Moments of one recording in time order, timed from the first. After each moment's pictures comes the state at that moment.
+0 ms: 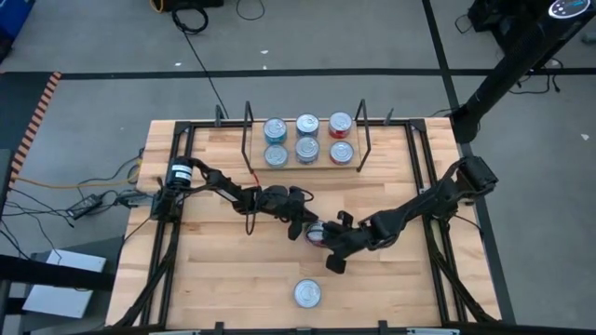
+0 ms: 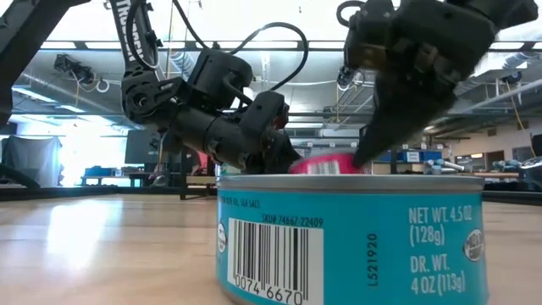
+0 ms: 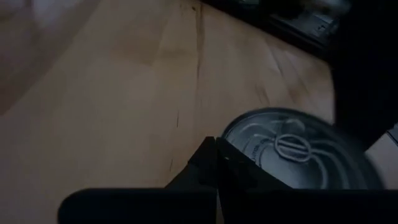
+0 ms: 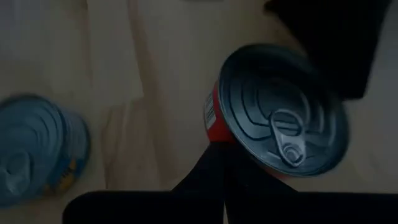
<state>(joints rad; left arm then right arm) 0.01 2.07 0.83 0.90 0.16 -0.37 0.40 1.70 0.92 -0.17 0.29 0.66</state>
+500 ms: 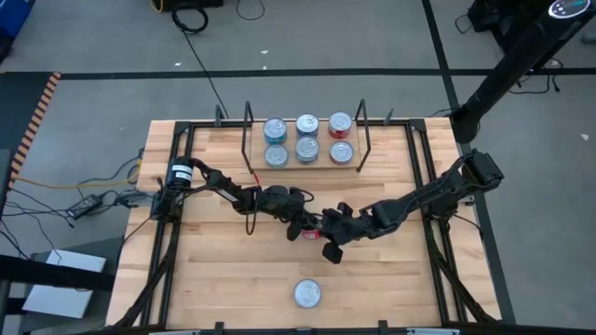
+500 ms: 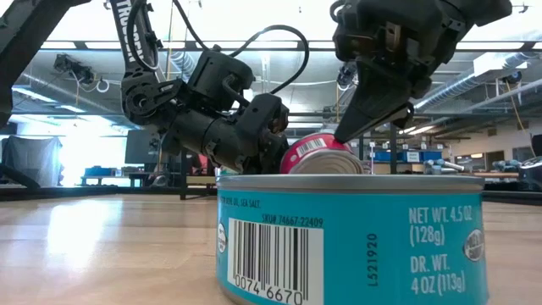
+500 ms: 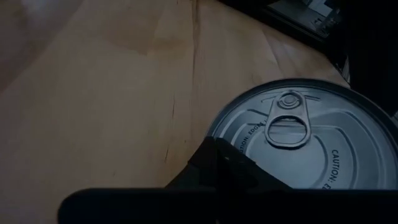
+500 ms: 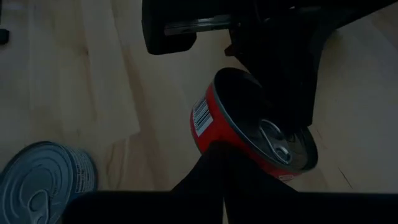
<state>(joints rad) 0.01 2.07 0.82 0.89 0.20 -0.37 0.32 1.62 0.92 -0.18 0.26 0.69</state>
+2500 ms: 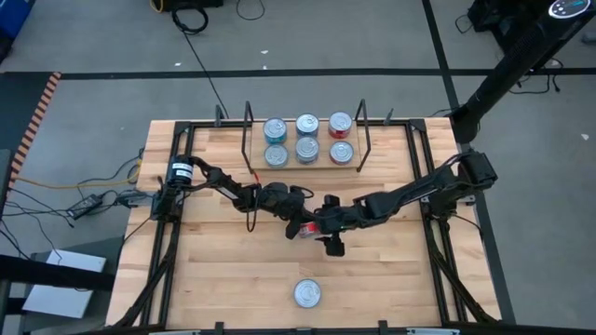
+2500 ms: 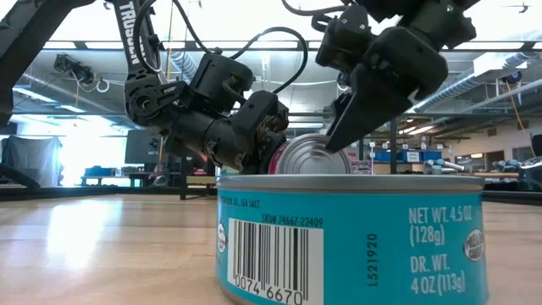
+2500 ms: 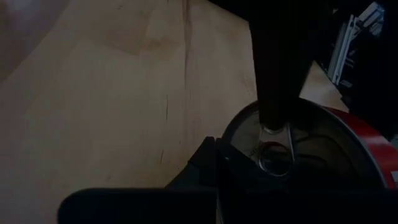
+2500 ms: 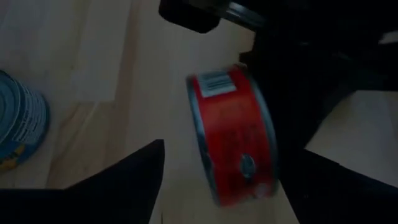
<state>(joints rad) 0.04 2.07 0.82 0.89 0.26 -0.37 0.22 1.65 0.92 -0.14 0.11 0.20</state>
